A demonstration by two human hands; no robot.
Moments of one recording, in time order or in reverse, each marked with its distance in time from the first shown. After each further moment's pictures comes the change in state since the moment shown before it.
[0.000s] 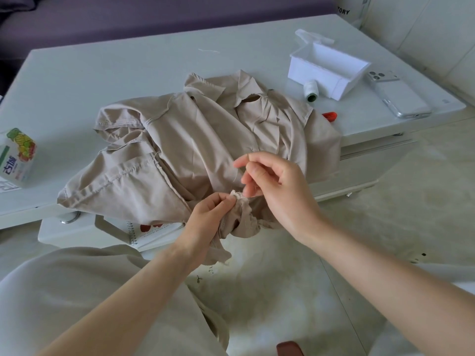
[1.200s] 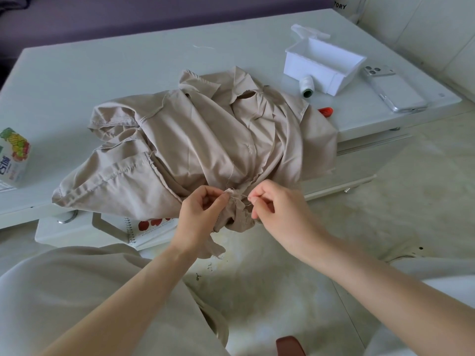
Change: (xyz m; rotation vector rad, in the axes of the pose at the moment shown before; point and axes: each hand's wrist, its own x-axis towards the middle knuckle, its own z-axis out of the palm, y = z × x) left_hand 0.000 -0.004 -0.002 0.214 0.212 0.186; right_hand -0.021 0.036 -0.009 -0.595 -0.020 0.061
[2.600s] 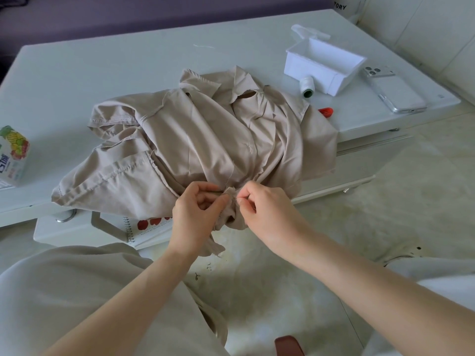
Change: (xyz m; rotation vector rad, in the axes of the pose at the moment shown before) left_hand -0.005 0.004 -0.003 0.029 0.085 0.081; right_hand 0.008 -0.011 0.015 -0.165 -0.051 -0.058
